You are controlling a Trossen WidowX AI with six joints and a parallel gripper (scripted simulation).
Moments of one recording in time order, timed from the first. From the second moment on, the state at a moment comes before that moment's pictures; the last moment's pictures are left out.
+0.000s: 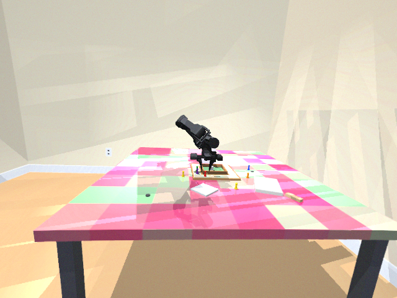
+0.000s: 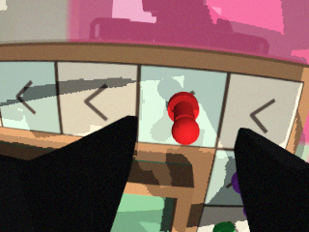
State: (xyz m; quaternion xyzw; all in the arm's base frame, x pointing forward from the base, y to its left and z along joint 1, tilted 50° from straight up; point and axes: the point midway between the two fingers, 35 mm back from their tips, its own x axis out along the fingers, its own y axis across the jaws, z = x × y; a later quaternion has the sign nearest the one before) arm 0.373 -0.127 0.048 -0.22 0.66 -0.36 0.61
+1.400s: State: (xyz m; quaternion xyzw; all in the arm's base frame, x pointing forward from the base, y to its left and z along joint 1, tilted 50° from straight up) arm 0.378 -0.117 0.058 -0.23 0.67 -0.36 0.61
